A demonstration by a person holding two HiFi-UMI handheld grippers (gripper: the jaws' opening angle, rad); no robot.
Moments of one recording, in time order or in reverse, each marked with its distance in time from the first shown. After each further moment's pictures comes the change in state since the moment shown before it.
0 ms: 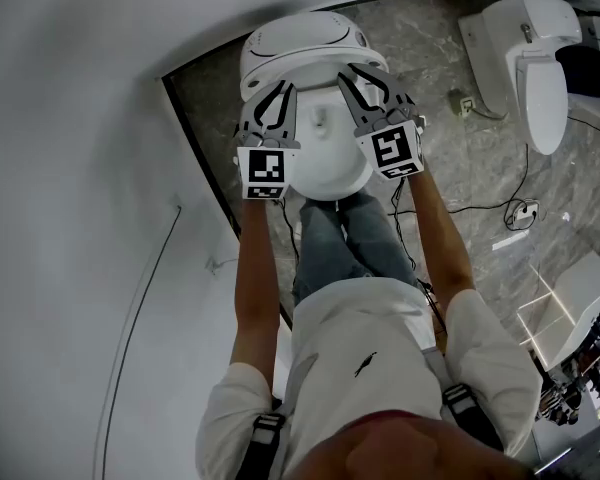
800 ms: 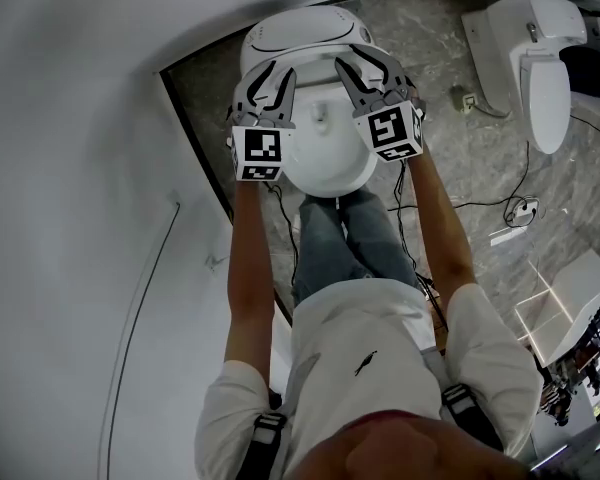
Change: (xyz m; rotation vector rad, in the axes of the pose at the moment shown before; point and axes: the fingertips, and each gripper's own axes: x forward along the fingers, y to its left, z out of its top) left arm 0.026 0.027 -0.015 0.036 0.047 0.003; right arm 0.034 -0.012 -0.011 -0.055 0.054 0.000
